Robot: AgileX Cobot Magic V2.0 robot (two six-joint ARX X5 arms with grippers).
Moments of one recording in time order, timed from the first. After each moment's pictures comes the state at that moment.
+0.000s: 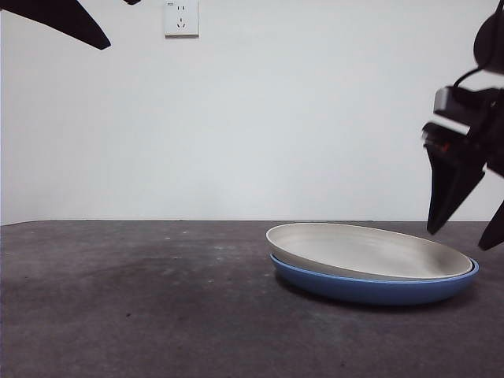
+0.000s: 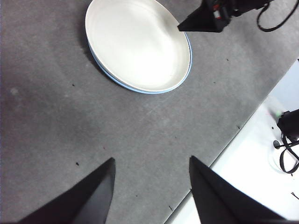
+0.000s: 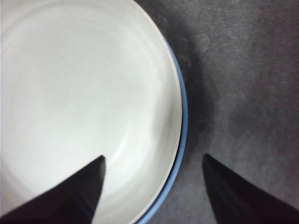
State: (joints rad) left arm -0.54 1.07 1.11 -0.88 0.43 -0.05; right arm 0.13 1.44 0.84 -0.46 -0.31 0.15
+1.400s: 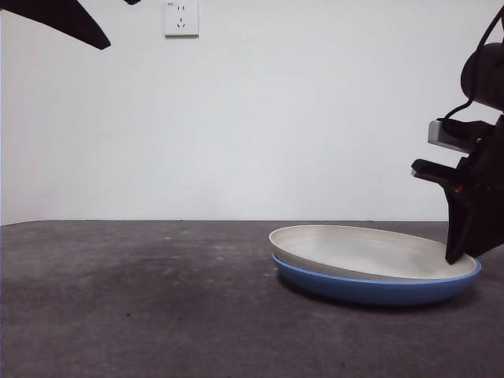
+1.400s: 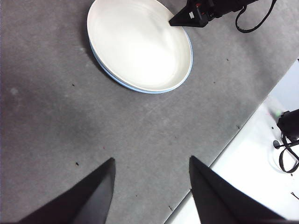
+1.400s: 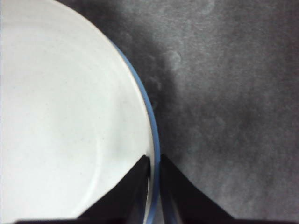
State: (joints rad) left arm -0.54 1.07 1.11 -0.88 0.43 -0.05; right arm 0.12 1.55 0.84 -0.34 -0.24 0.18
